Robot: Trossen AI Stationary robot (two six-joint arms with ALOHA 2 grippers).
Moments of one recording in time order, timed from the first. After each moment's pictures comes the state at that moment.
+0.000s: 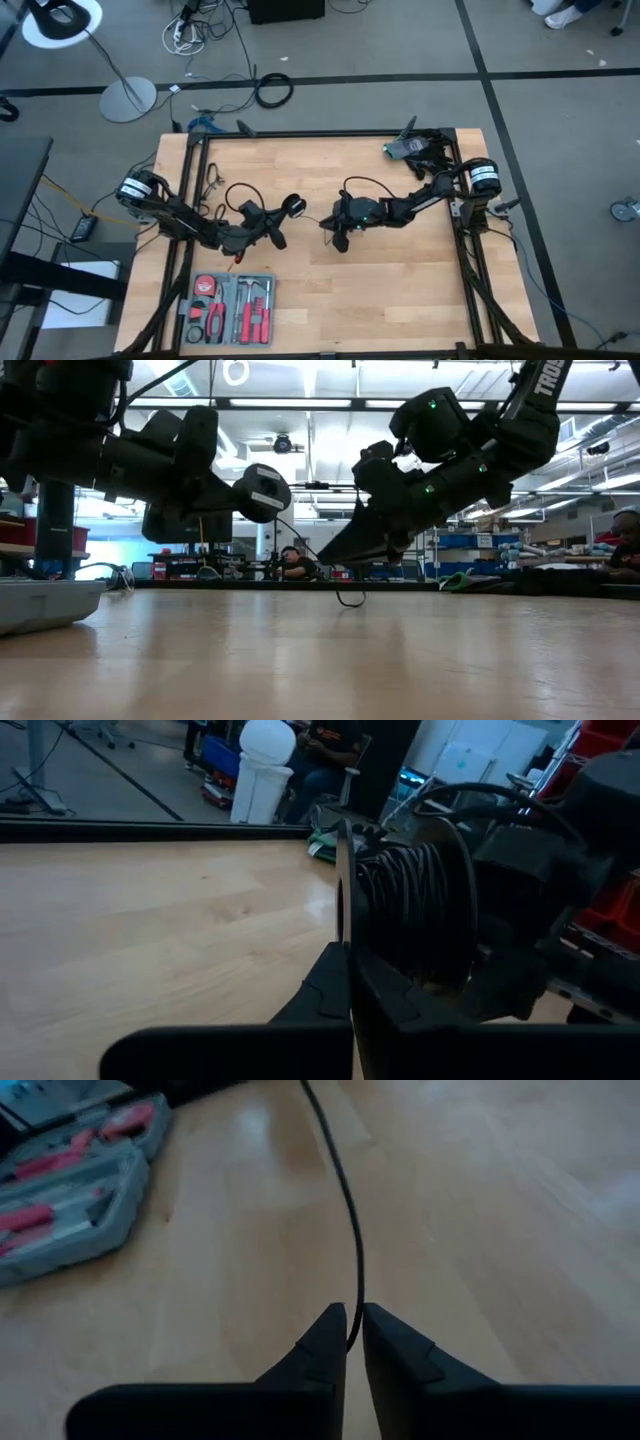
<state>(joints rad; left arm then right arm) -0.34 1.63 0.30 1.17 -0.99 -0.55 0.03 1.86 0.73 0.67 0.08 0.32</state>
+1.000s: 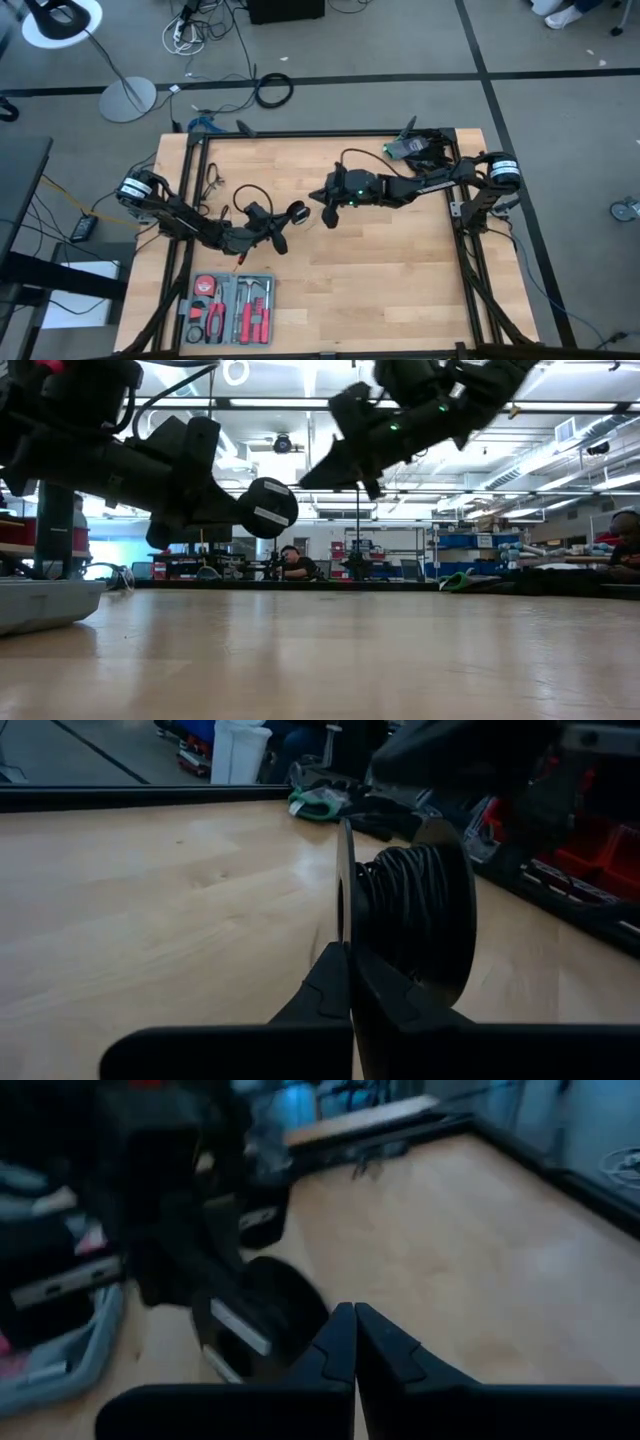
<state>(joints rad) -0.33 1.63 0.32 1.04 -0.89 -0.59 -0.07 1.69 0.94 0.39 0.11 0.21</state>
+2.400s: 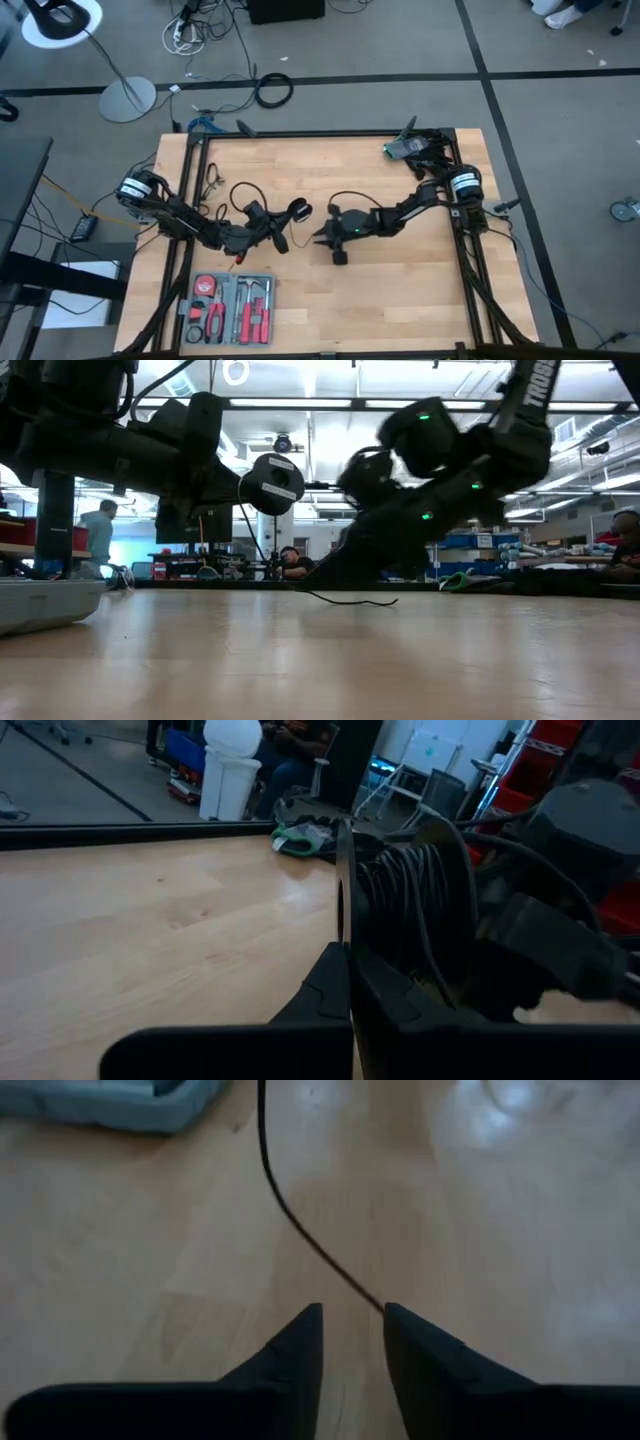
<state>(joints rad) -0.34 1.63 0.34 1.16 -0.90 -0.50 0.08 2.00 0.81 0.72 0.03 -0.07</state>
